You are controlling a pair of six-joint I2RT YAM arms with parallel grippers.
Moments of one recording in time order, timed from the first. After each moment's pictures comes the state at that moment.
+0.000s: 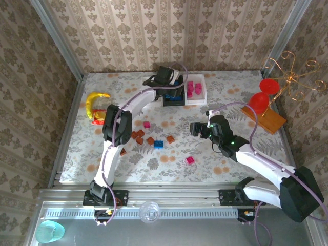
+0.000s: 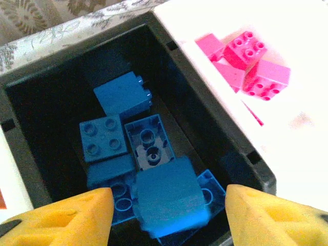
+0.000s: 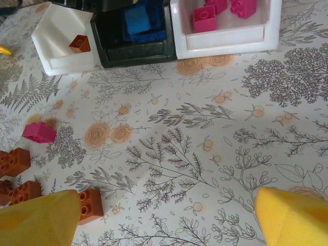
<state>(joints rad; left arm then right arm) -0.59 2.34 2.07 -0.48 0.06 -0.05 0.50 1.11 0.58 -0.04 0.12 0.45</state>
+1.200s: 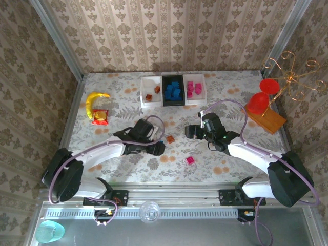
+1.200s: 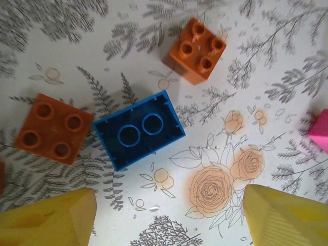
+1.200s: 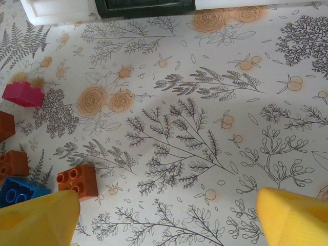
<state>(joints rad) -0.78 1.37 0.73 -0.41 0.17 -0.34 0.52 1.29 0.65 -0.07 0.05 0.41</state>
